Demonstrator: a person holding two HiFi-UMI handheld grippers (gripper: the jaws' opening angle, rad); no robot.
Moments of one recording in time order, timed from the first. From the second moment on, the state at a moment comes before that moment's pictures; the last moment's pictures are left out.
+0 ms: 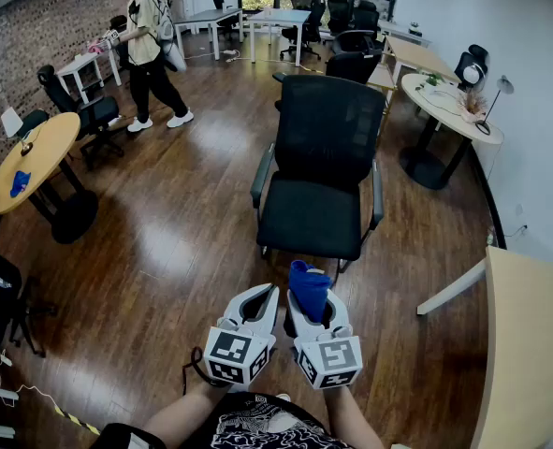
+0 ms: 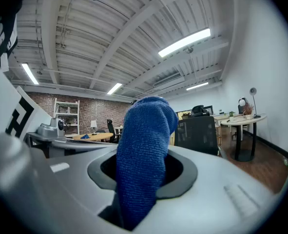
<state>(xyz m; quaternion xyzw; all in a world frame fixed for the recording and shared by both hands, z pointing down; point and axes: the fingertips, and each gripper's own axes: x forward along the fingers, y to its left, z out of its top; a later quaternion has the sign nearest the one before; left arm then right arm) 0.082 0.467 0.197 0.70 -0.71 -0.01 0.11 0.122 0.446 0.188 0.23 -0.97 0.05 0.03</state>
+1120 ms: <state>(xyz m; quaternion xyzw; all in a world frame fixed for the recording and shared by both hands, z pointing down) -0.167 0.273 0.202 0.71 -0.69 -0.04 0.13 -0.131 0.265 0.190 0.24 -0.97 0.03 0.08</state>
